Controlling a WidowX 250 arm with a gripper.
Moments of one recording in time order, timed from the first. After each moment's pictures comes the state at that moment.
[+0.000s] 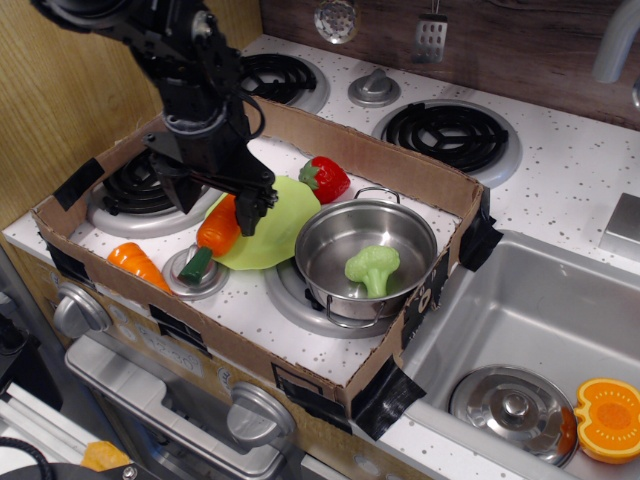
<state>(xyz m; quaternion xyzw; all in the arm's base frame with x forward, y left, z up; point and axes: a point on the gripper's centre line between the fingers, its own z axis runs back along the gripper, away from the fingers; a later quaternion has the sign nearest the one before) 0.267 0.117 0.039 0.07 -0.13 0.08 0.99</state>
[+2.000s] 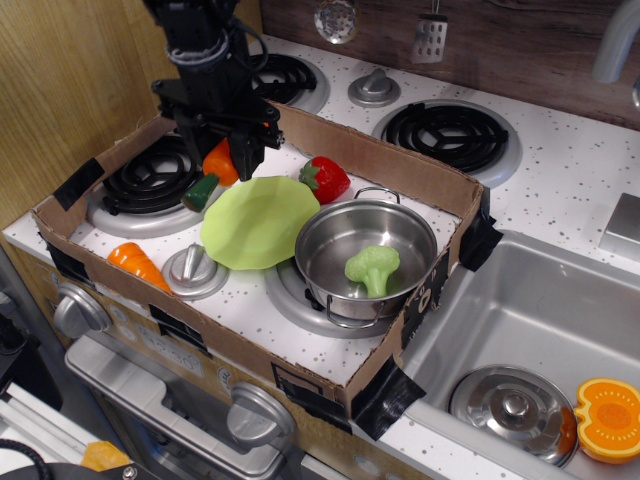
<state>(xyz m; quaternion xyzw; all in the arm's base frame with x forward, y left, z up) 0.298 0.127 0.062 0.04 -0.11 0.05 0.99</state>
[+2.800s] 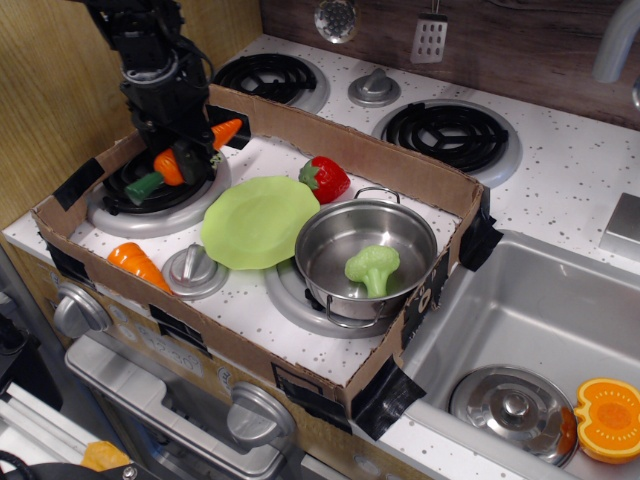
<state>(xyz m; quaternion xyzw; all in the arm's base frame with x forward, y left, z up) 0.302 0.188 0.039 0.09 -0.12 -0.06 0.99</state>
